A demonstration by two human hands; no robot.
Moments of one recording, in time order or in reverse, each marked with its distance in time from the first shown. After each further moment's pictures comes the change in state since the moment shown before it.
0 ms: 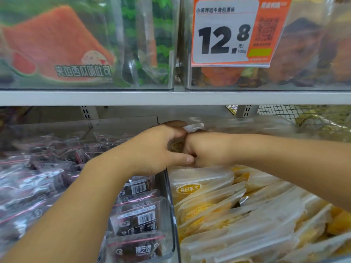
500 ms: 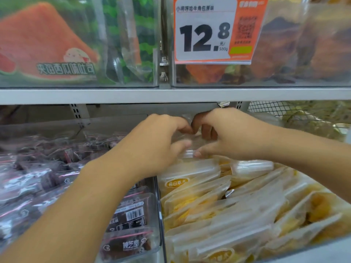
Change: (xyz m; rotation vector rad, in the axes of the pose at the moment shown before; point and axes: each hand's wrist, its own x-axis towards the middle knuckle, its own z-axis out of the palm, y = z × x) left_hand -0.004 0.035 0.008 0.272 0.226 0.044; right_hand -0.063 0.015 -0.012 -0.042 0.399 0.131
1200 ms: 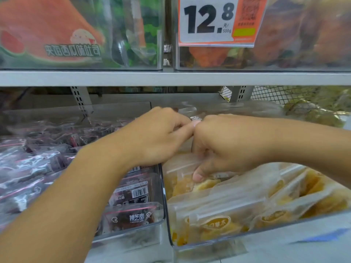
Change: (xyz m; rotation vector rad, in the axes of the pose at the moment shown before) left_hand -0.014 0.002 -0.001 -0.077 -0.146 0.007; right_hand -0.025 -0.045 -0.006 -0.183 -0.287 -0.183
